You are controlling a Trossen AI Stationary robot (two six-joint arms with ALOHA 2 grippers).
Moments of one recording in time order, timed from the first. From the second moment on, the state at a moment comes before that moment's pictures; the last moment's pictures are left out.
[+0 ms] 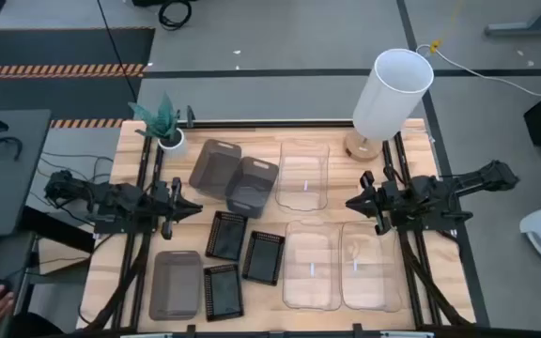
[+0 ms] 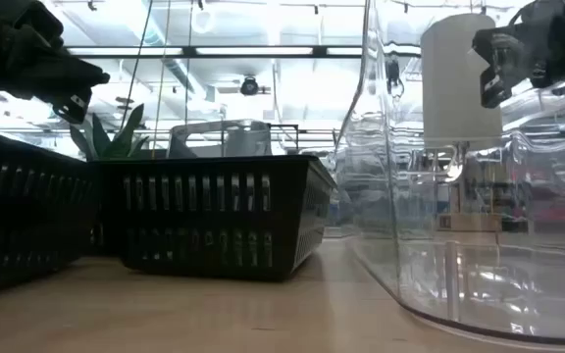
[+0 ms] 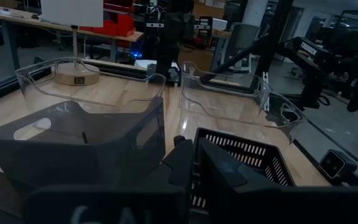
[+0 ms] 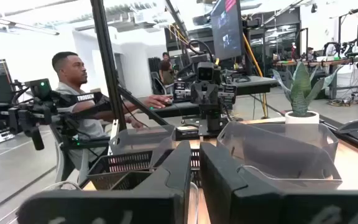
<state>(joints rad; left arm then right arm) -0.30 0.02 0.07 -0.10 -0.28 -0.20 0.22 0.22 0.01 0.37 0.11 0.10</state>
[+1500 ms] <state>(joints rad) -0.30 0.02 0.07 -0.10 -0.28 -0.20 0.22 0.22 0.01 0.37 0.11 0.10</state>
